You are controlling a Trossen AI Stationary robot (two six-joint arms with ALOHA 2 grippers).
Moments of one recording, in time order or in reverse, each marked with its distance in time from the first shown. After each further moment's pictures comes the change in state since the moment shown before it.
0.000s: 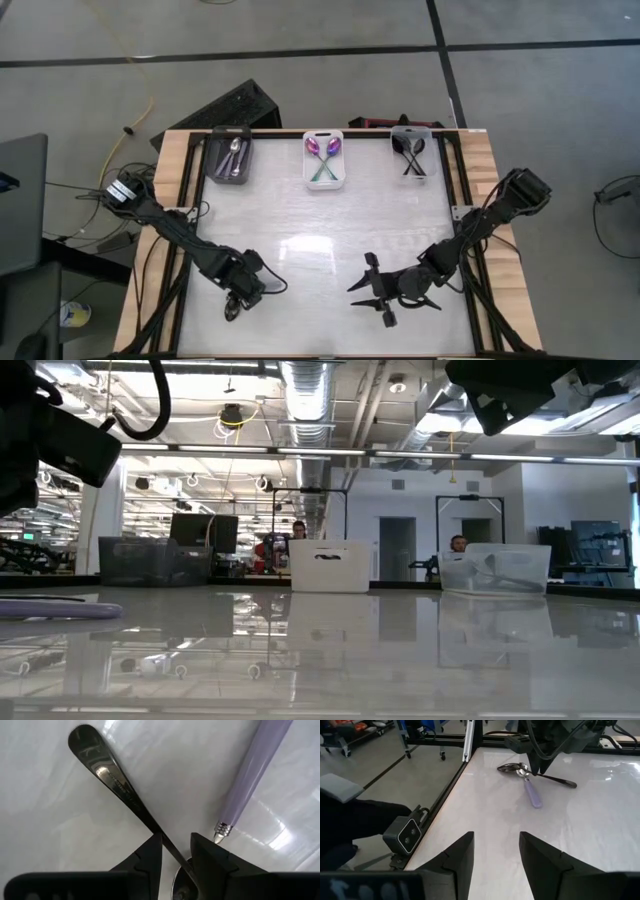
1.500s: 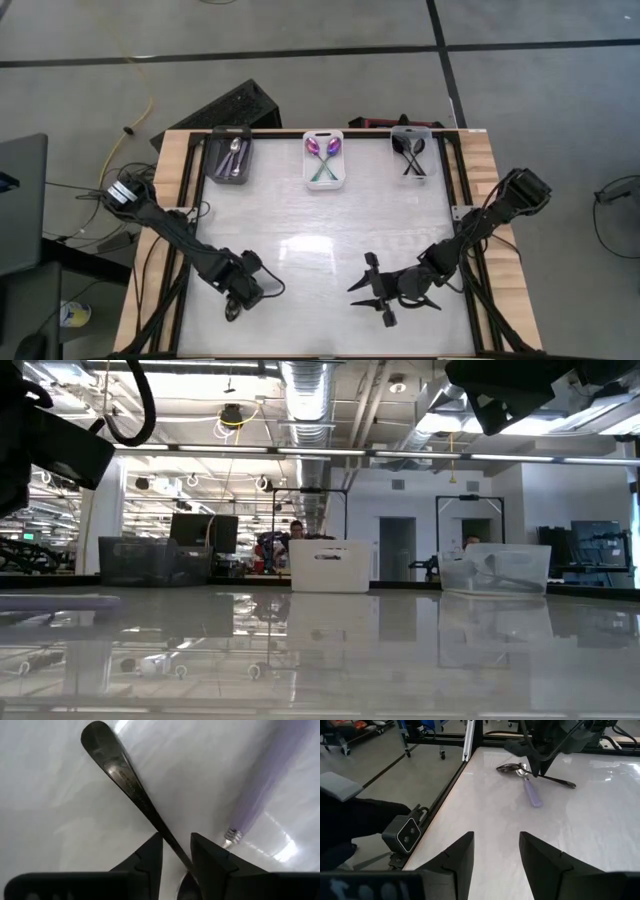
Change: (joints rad) left arm -0.033 0.017 0.000 -0.008 -0.049 -0.062; right arm 0.000 0.000 0.000 -0.002 0.000 -0.008
